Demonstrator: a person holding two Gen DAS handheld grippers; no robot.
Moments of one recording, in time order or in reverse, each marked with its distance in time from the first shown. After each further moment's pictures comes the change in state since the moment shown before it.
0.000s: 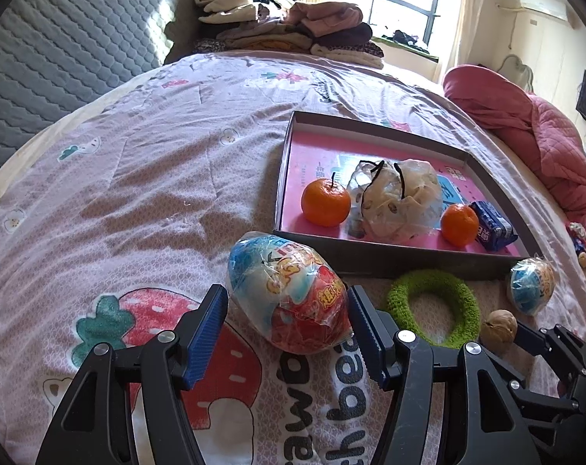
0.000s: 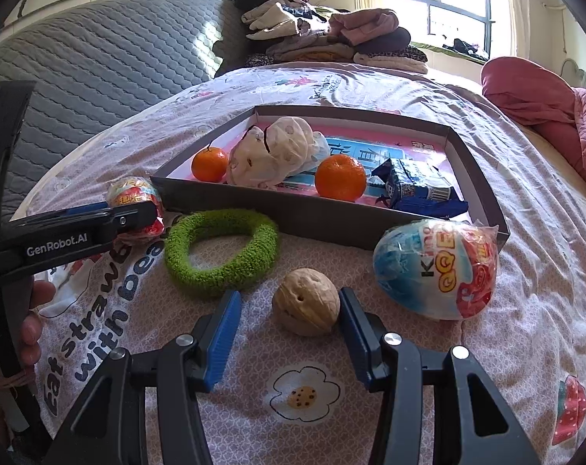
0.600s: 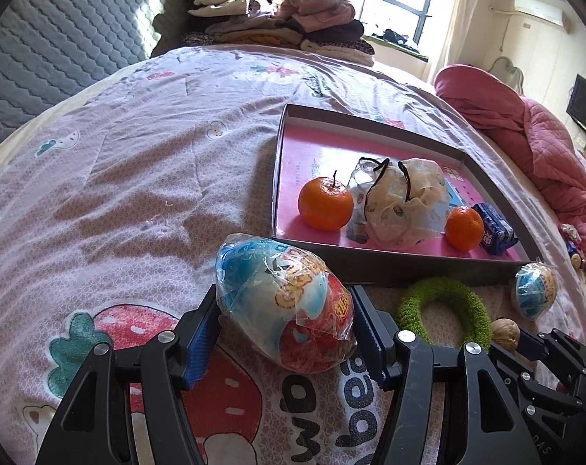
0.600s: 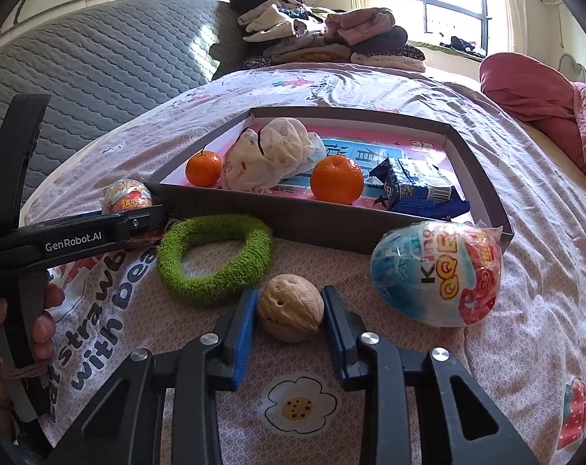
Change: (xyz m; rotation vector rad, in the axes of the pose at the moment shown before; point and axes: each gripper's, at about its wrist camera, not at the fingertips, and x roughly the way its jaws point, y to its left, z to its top) left arm 0.022 0.007 0.004 0.003 0.011 -0.068; right arm 0.005 -0.005 0.003 0.017 -0.011 0.007
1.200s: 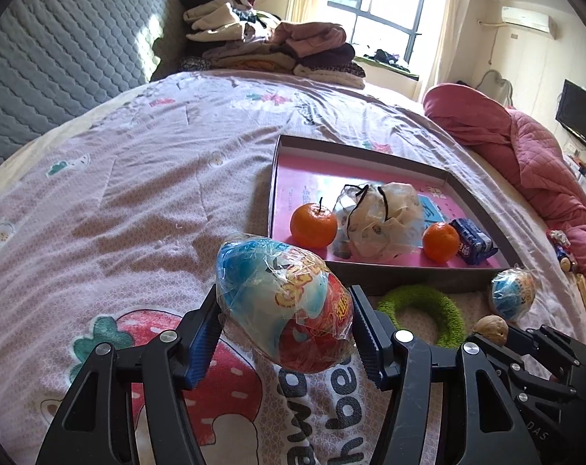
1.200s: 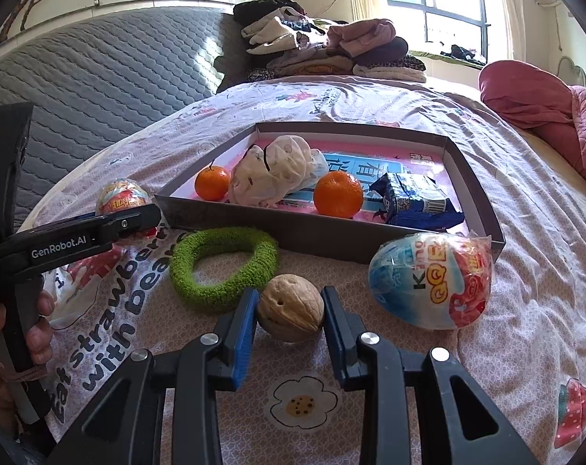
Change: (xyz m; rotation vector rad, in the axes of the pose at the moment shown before) left arm -0.032 -0.003 -0.004 0.017 -0.097 -0.016; right arm -0.012 0.002 0.001 0.002 -0.052 0.019
